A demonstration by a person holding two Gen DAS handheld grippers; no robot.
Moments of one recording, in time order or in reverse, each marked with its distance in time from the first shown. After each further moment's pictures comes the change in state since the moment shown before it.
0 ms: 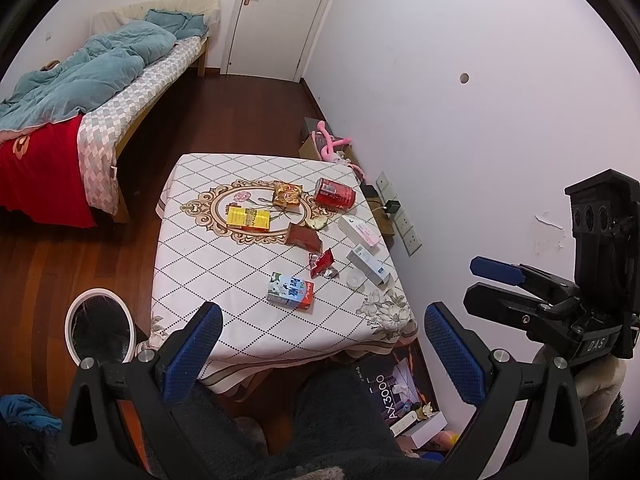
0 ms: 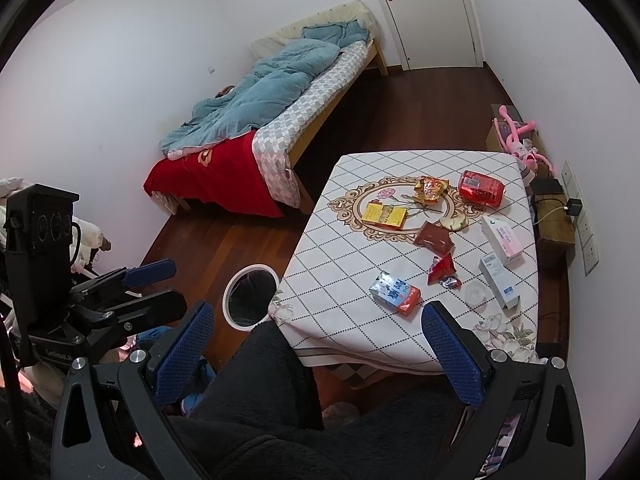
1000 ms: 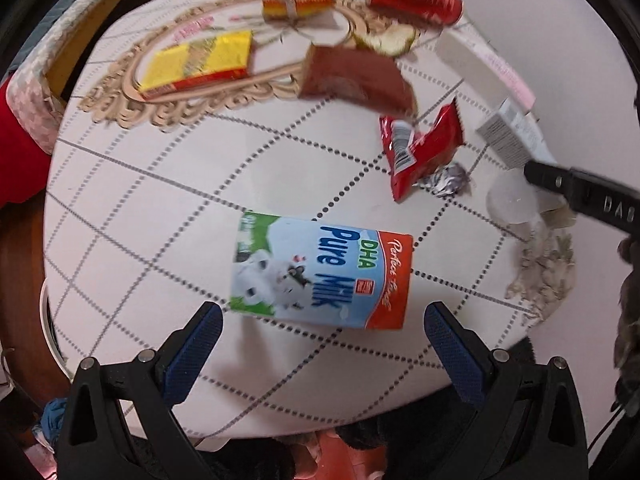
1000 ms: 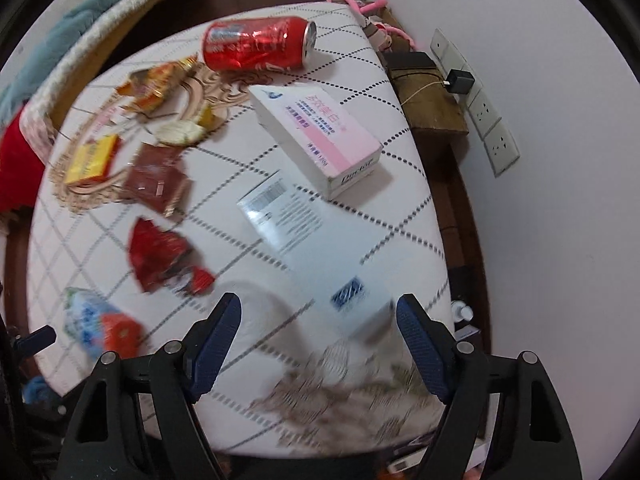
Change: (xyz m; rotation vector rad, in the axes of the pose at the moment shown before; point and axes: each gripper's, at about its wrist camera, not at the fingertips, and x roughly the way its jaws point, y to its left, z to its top) left arm 0.363 0.031 -0.042 0.070 0.543 0.234; right arm 0.266 -0.286 -0.018 0.256 0.348 -0.569
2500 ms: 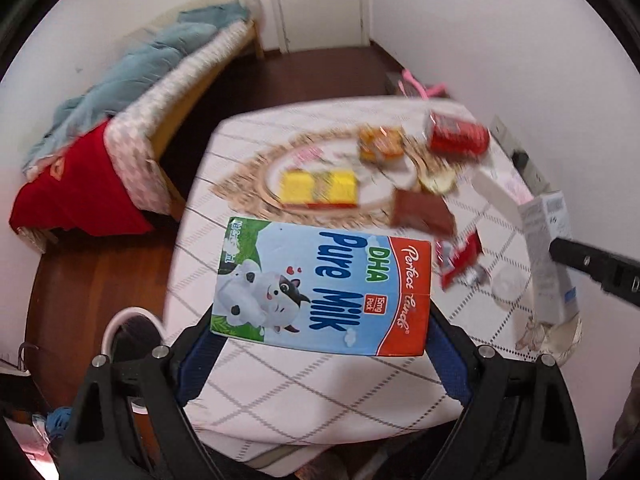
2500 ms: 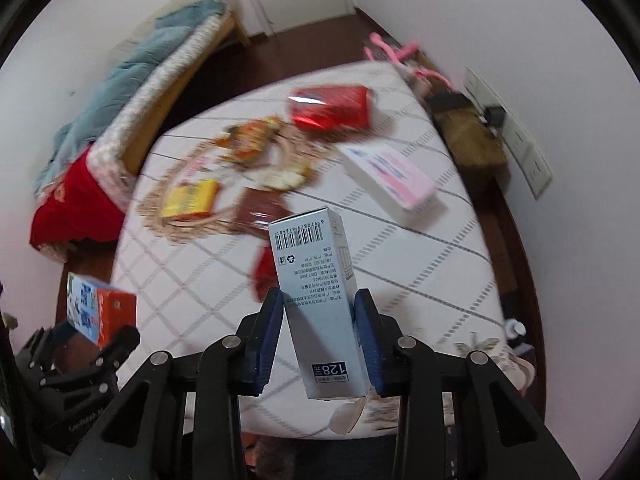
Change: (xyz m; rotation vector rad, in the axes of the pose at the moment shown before) left arm -0.120 0.037 -0.047 -0.094 -0.454 0.213; right arm -0.097 0.033 -0.040 0.046 -0.229 0.280
